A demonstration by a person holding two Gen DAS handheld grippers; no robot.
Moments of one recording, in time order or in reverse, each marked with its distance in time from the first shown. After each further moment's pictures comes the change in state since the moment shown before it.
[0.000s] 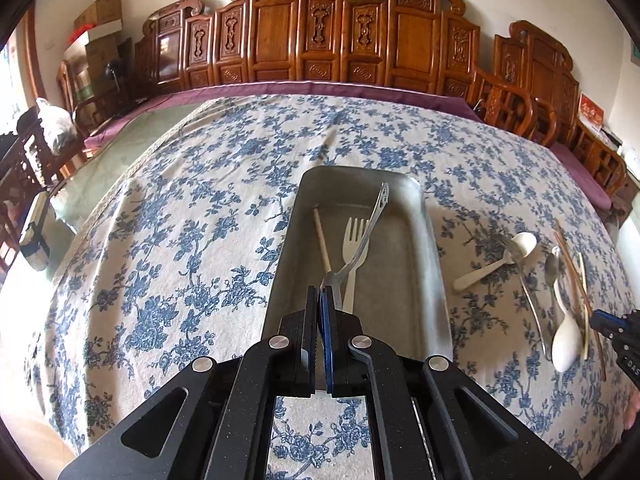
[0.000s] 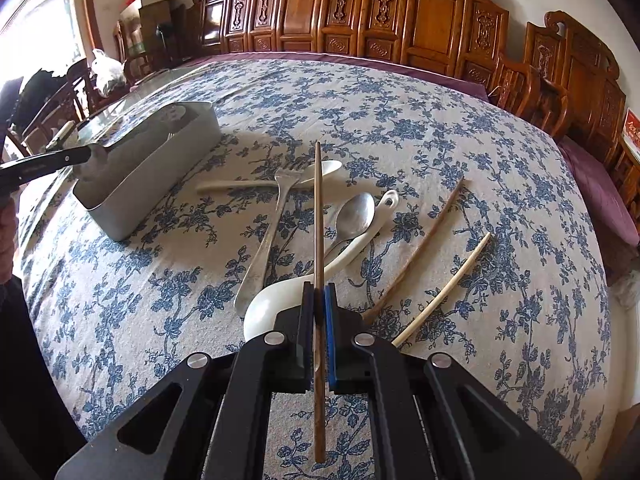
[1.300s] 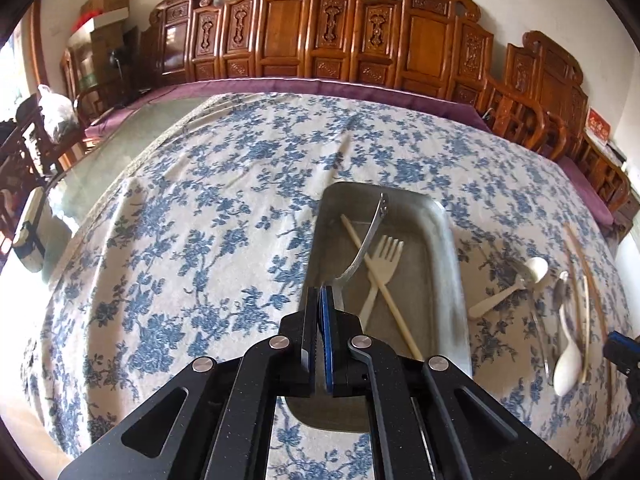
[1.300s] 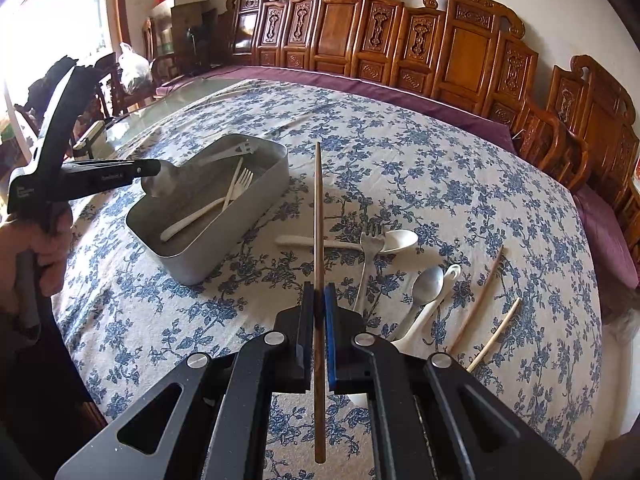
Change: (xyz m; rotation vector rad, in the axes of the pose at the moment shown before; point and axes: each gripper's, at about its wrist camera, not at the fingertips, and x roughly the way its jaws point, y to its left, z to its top) left arm 0.017 0.021 0.022 -0.046 0.020 -0.002; right arm -0.031 0.080 0.047 -0.088 -0.056 0.019
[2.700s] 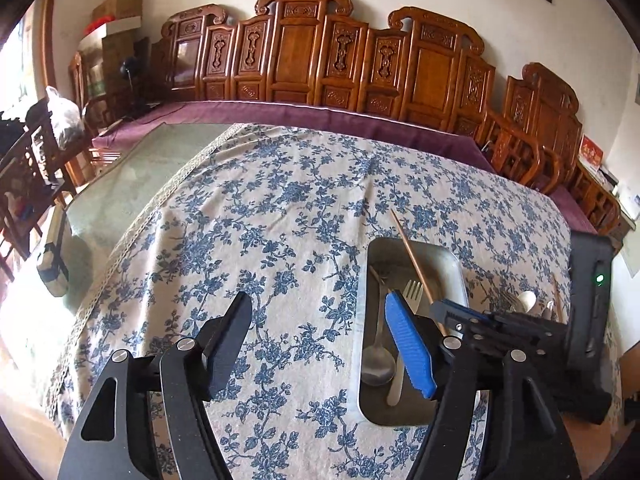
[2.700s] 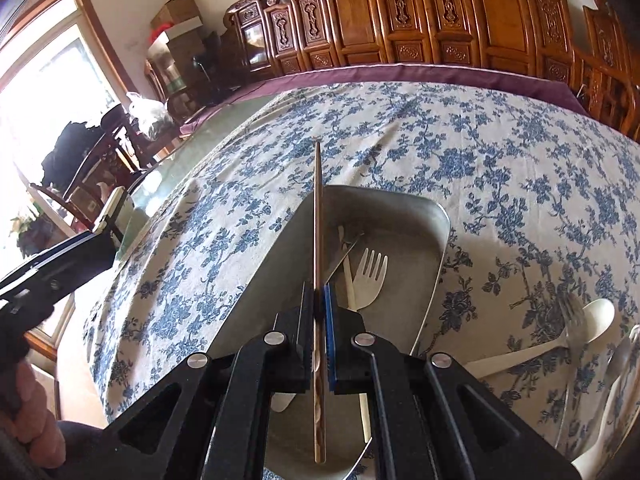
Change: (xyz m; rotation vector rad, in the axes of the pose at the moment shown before) left arm -0.051 0.059 0.030 -0.032 -0.084 -0.050; right arm 0.130 0.094 0.104 0.225 0.007 0.236
